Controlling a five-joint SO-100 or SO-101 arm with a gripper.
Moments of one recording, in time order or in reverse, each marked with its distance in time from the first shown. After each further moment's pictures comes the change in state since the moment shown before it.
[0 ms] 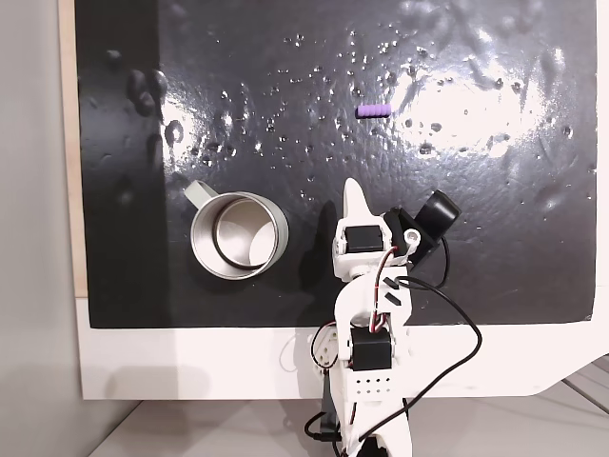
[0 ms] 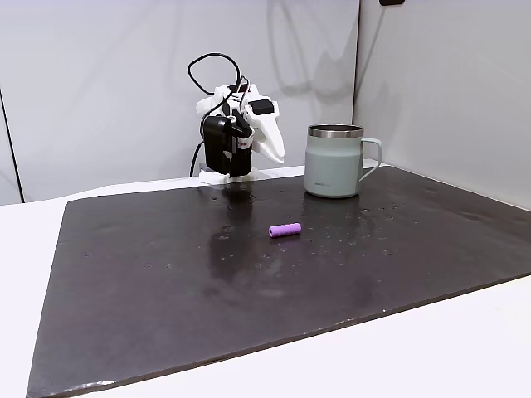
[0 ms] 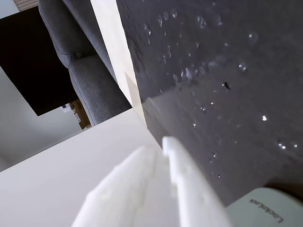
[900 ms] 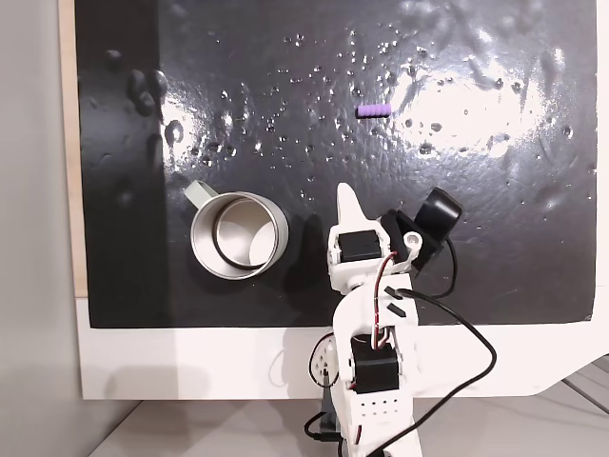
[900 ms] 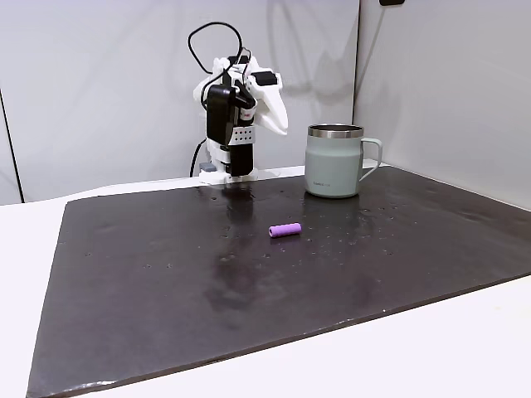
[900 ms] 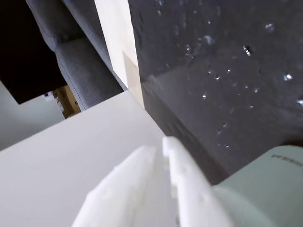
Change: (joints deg) arm -3.3 -15.5 -25.1 11.6 -1.4
